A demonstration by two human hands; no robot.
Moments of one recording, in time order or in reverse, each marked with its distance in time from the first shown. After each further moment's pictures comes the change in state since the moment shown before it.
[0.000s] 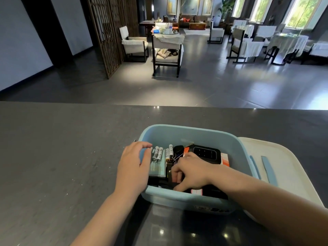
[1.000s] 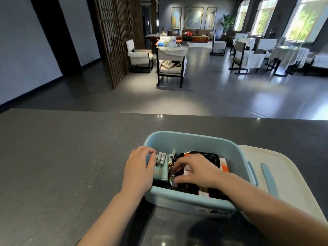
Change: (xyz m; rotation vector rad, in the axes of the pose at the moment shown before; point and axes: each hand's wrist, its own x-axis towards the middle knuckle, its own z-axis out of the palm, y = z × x) left_hand 0.002 -0.004 0.004 0.066 -0.012 0.083; right_hand -0.021 -0.001 -0.008 0.158 0.329 0.023
